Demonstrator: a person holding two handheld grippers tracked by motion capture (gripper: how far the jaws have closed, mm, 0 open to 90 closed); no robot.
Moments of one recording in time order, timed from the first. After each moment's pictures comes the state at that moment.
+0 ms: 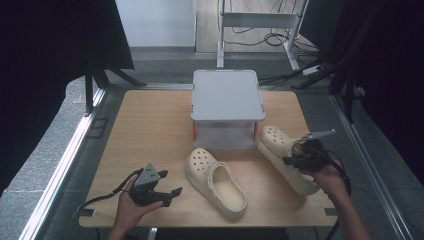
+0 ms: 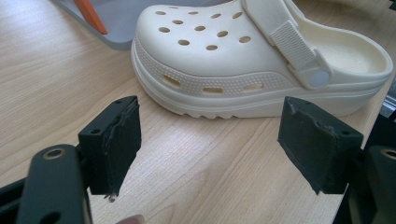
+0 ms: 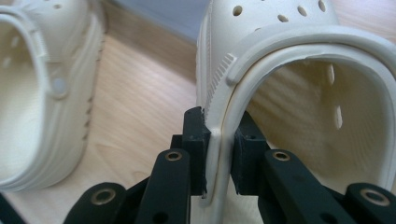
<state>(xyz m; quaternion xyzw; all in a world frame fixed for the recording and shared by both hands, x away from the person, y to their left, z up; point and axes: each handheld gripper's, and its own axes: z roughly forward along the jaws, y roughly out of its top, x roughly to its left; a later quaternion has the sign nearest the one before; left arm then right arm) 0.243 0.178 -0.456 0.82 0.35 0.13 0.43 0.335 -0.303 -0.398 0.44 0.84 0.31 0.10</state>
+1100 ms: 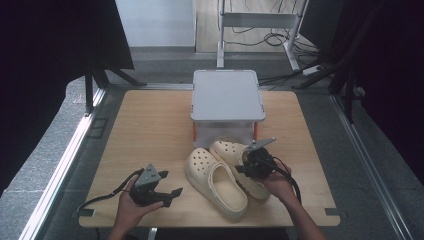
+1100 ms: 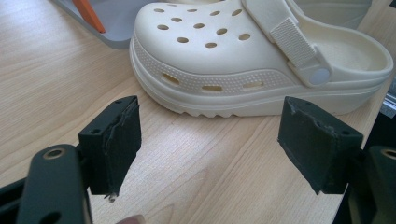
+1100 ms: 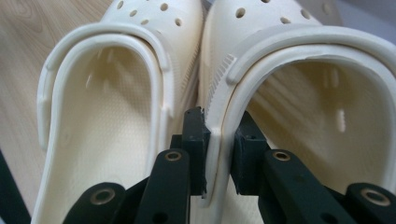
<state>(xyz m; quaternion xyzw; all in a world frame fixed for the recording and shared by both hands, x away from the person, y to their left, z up) 0.243 0.178 -0.457 0.82 0.35 0.13 0.43 0.330 -0.172 -0.432 0.34 0.88 0.33 0.07</state>
